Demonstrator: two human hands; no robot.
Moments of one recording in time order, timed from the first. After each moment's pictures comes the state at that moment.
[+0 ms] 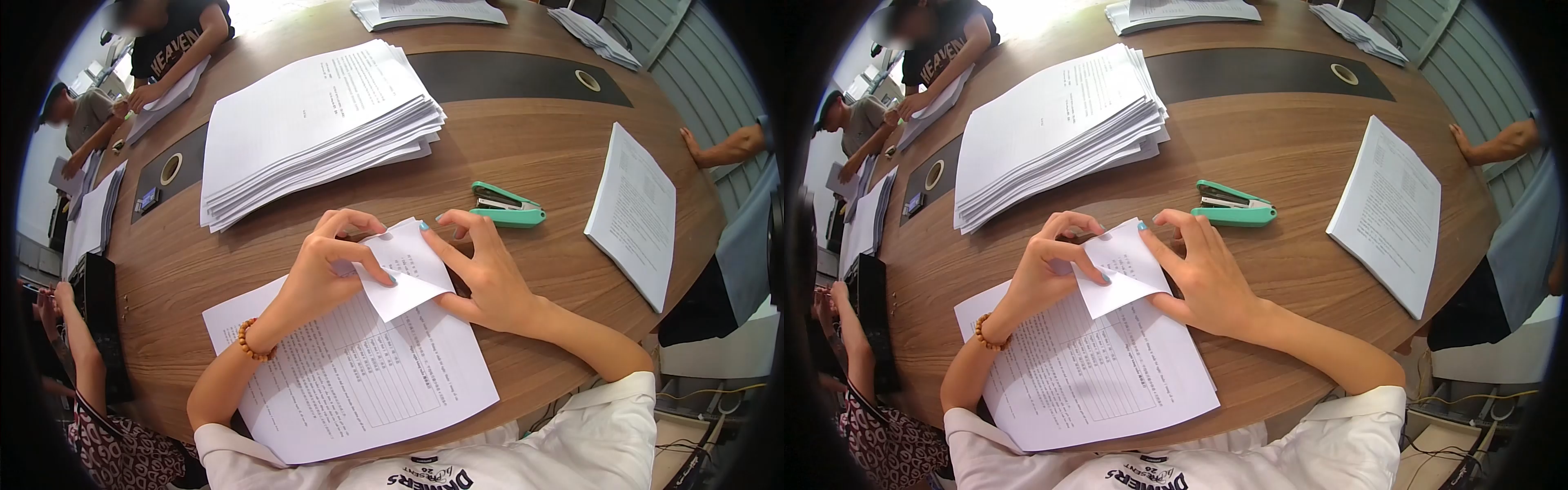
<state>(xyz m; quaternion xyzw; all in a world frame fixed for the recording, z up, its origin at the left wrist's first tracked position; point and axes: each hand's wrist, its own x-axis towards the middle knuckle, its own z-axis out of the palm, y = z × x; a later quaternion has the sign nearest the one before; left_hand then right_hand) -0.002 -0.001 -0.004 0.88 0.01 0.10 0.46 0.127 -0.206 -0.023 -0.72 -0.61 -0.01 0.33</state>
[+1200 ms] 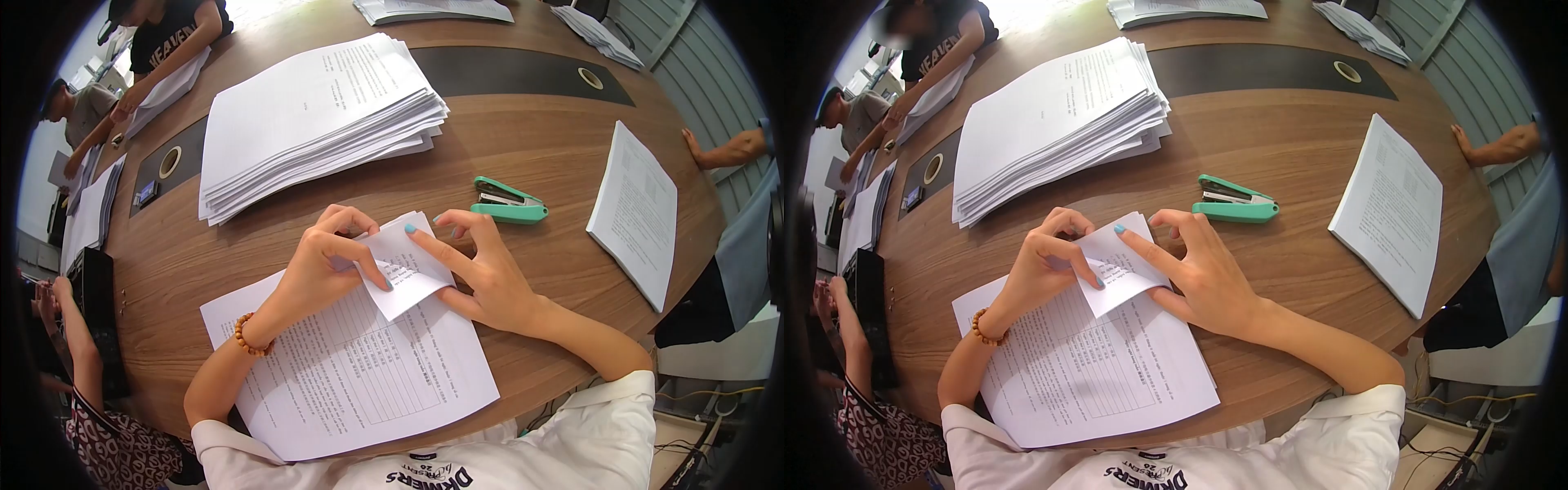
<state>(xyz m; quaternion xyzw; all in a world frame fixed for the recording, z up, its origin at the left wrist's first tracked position) -0.004 0.000 -0.004 0.87 0.00 0.09 0.49 0.126 -0.207 -0.021 -0.70 -0.63 0.01 0.34</state>
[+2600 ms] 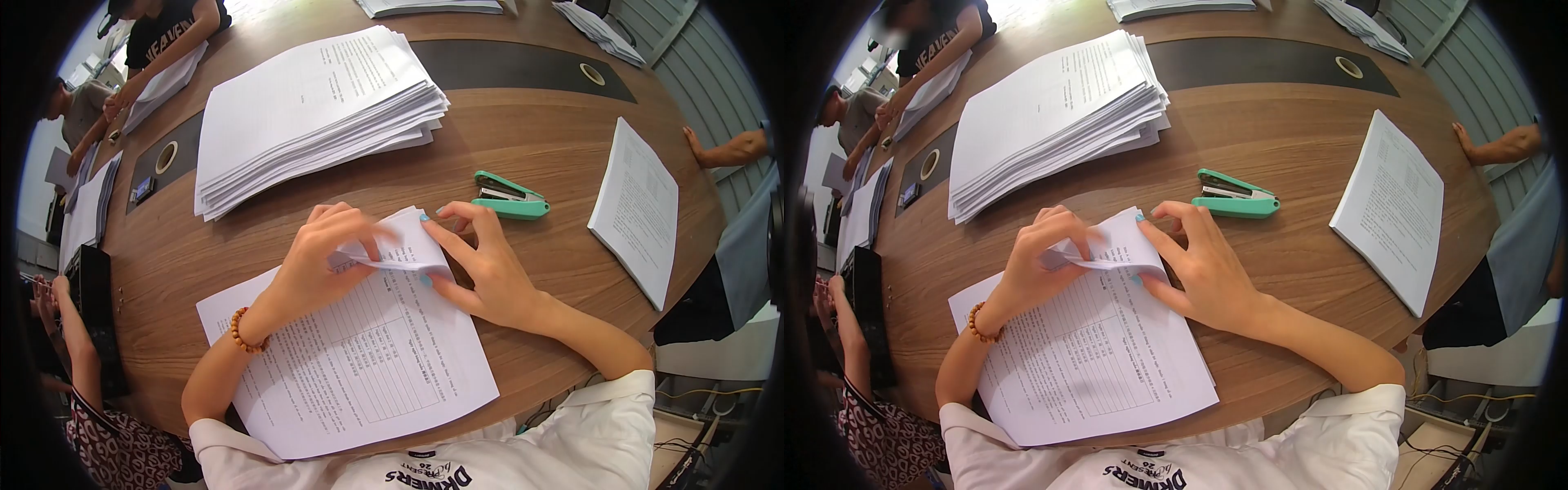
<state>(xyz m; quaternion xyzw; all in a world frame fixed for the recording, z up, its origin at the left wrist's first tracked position) -0.005 0.001 -0.004 0.88 -0.01 0.12 0.46 0.127 -0.205 -0.025 -0.70 -0.61 0.00 0.36</state>
